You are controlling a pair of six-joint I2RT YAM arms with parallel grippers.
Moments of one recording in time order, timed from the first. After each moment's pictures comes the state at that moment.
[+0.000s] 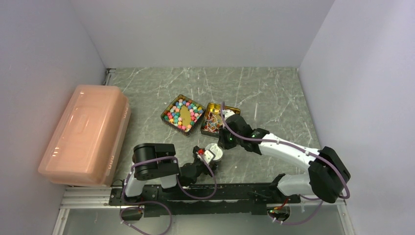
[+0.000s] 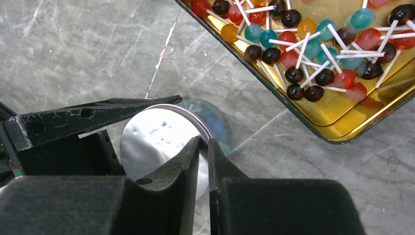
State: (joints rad) left arm -1.32 1.99 0.32 1.52 -0.54 -0.07; right arm 0.78 1.29 0.73 -0.27 -0.05 0.44
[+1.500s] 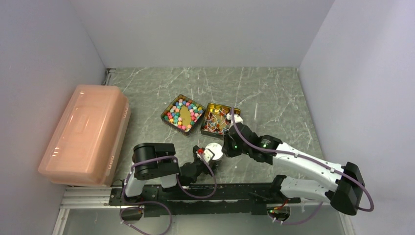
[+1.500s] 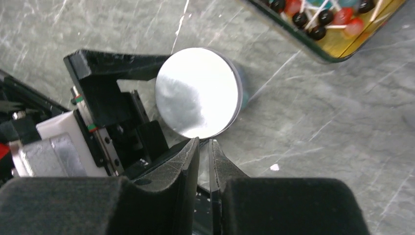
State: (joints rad) left arm -1.31 1.99 0.33 1.52 -0.54 -0.10; right arm 0.96 1.04 0.74 -0.52 0.13 0.63
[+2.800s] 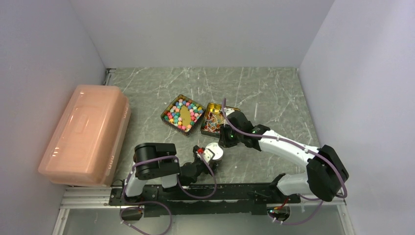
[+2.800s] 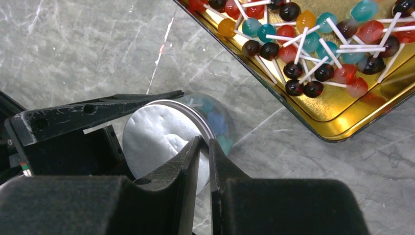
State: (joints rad) left arm -1.31 2.01 0.33 1.54 -0.54 -0.10; right arm 0.73 1.30 0.76 -0.32 -0.12 0.44
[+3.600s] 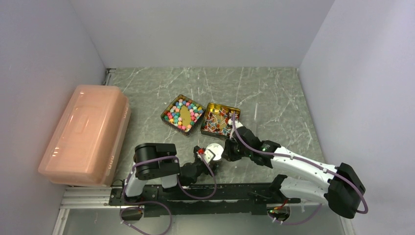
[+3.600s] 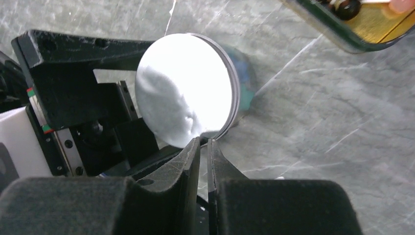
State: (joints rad) left arm -1.31 2.01 0.33 1.54 -0.52 -0.09; right arm 0.84 1.04 0.56 -0.31 -0.06 0.59
